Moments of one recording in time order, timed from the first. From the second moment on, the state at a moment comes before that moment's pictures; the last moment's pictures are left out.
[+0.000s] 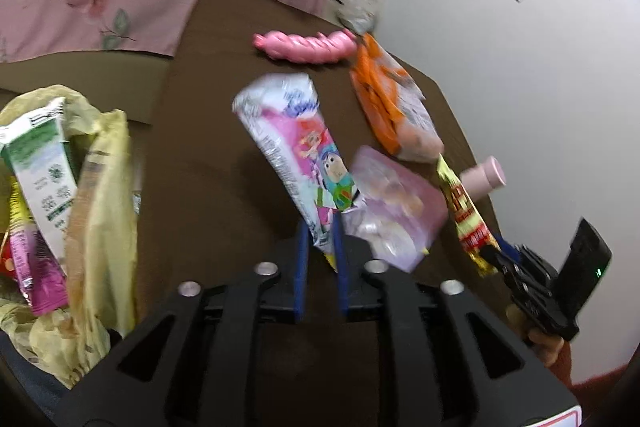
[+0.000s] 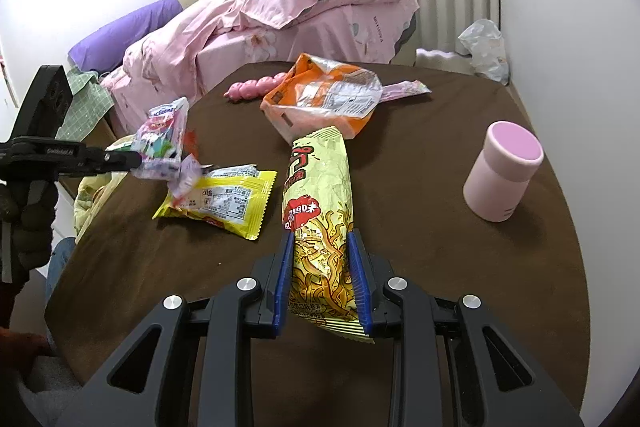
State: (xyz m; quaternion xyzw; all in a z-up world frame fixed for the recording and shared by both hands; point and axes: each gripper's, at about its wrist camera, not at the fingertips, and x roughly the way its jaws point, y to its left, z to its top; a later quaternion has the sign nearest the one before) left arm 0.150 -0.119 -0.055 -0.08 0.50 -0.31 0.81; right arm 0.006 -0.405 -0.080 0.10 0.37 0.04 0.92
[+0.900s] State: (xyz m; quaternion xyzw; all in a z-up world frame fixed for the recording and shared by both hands) left arm 0.213 -0.148 -0.071 0.00 0.49 -0.21 0.85; right arm 0.008 -0.402 -0.070 0.07 0.37 0.04 0.92
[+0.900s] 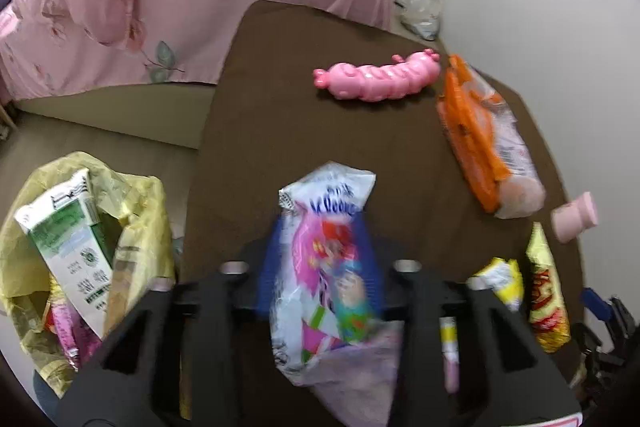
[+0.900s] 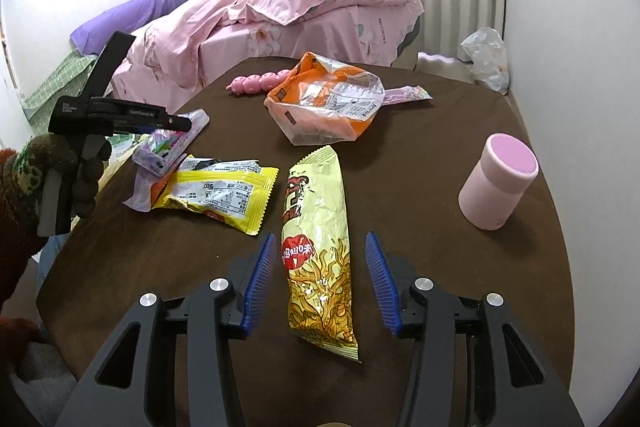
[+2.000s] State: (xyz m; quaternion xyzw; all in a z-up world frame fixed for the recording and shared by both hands) left arm 0.095 -0.127 -0.034 -0.03 0.42 -0.30 0.85; right arm 0.101 -0.401 -0.080 0.06 0.47 0.07 0.88
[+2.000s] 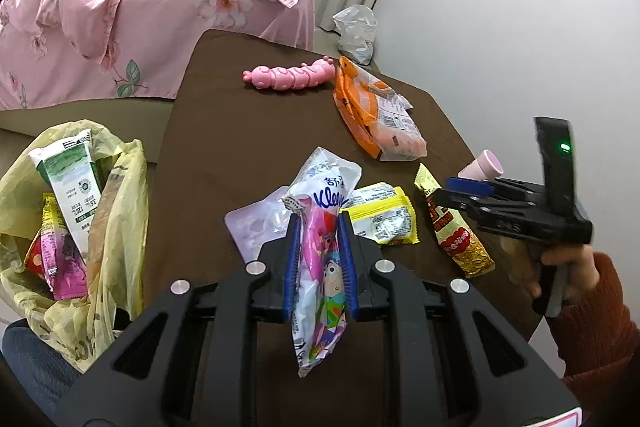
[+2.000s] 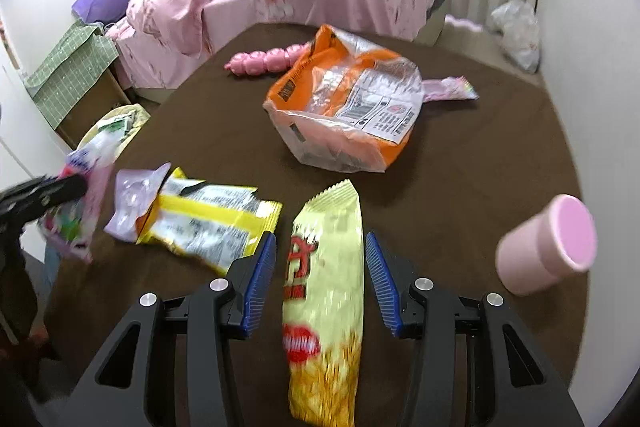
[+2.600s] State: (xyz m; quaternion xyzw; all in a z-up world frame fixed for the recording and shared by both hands) left arm 0.097 -0.104 -0.020 -0.04 0.40 -0.28 0.87; right arm 0.074 -0.371 -0.007 0.03 0.36 0.13 0.92
